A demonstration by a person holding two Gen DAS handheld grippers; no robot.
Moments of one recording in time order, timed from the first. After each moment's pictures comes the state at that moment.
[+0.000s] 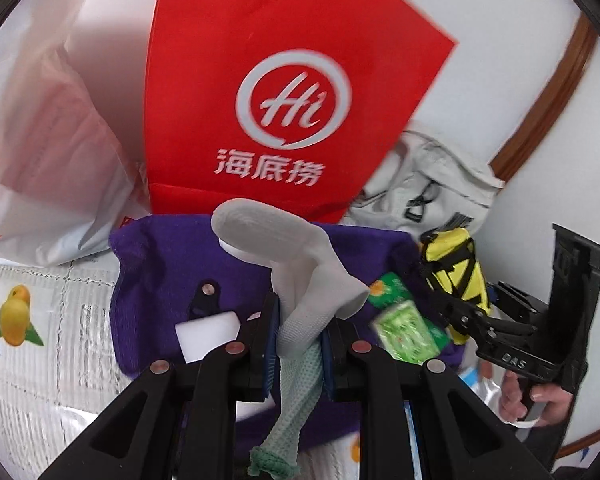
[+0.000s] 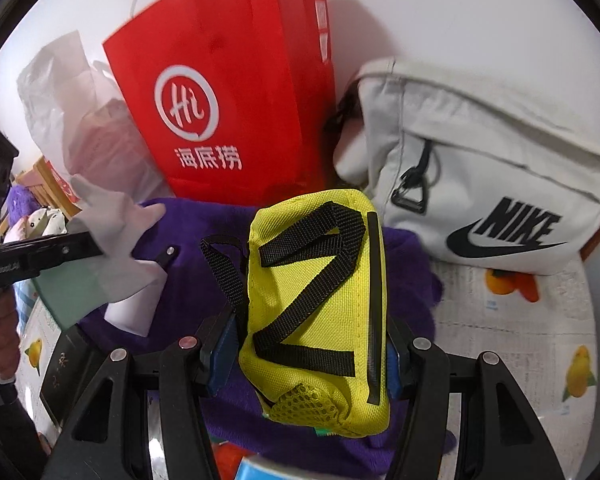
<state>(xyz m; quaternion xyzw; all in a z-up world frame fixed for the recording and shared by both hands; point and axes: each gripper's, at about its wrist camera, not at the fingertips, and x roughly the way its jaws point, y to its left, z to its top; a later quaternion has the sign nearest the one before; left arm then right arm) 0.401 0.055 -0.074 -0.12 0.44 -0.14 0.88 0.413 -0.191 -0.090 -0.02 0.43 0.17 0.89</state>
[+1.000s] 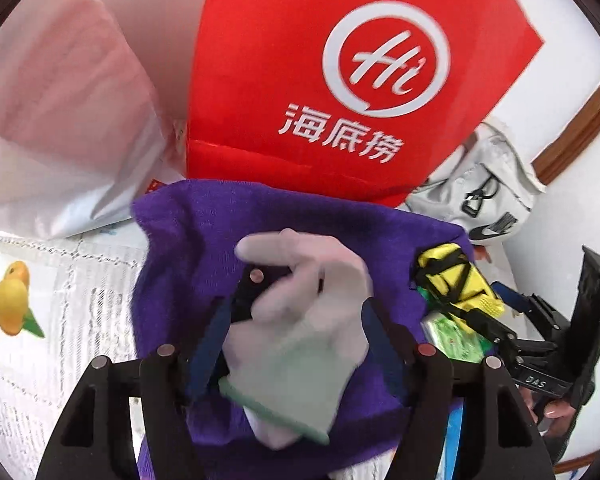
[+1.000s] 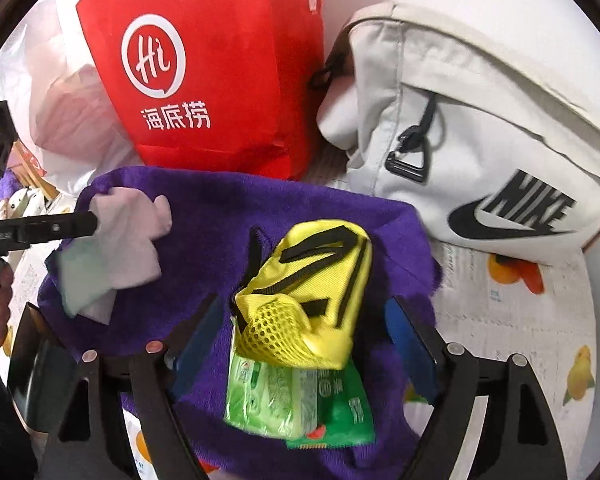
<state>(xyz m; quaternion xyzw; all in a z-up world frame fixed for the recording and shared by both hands) 0.418 0.074 -0.104 -0.14 0.48 -0.10 0.86 0.427 -0.181 -0.117 -0.05 0.46 0.14 0.88</state>
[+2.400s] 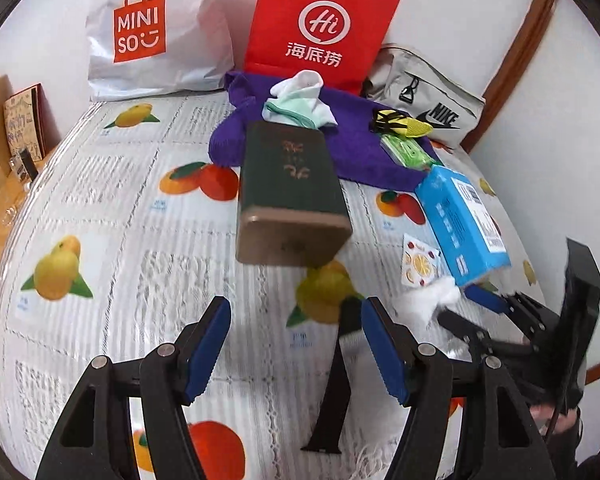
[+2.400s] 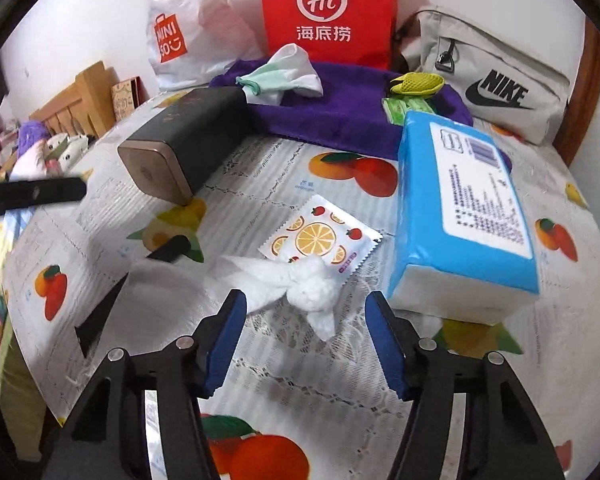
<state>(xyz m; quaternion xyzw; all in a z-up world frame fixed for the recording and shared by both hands) 0.123 0.087 -0.116 -0.10 0.45 -0.09 0.88 0.138 -0.142 -0.154 -0.06 0.44 0.17 0.88</state>
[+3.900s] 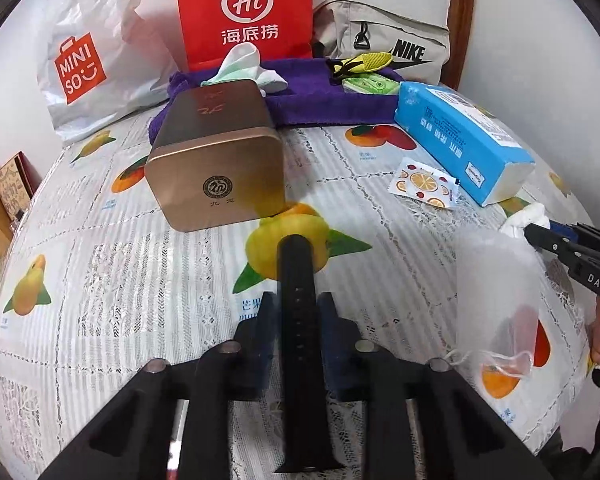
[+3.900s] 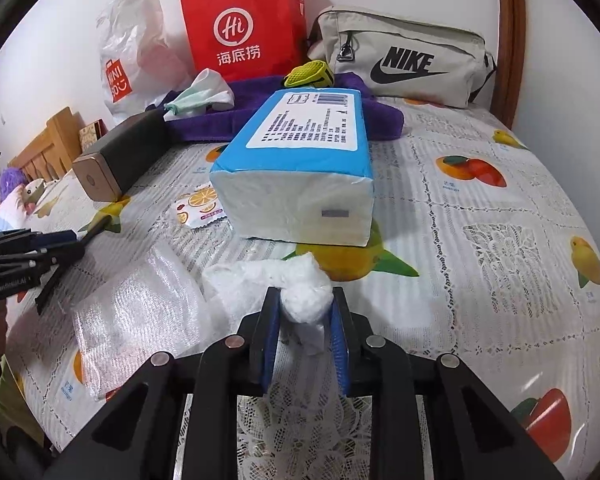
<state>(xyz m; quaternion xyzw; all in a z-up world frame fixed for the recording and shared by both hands) 0.108 0.022 -0.171 0.05 0.43 -0.09 0.90 0.102 -0.242 -0.177 -0.01 0.40 0.11 0.91</state>
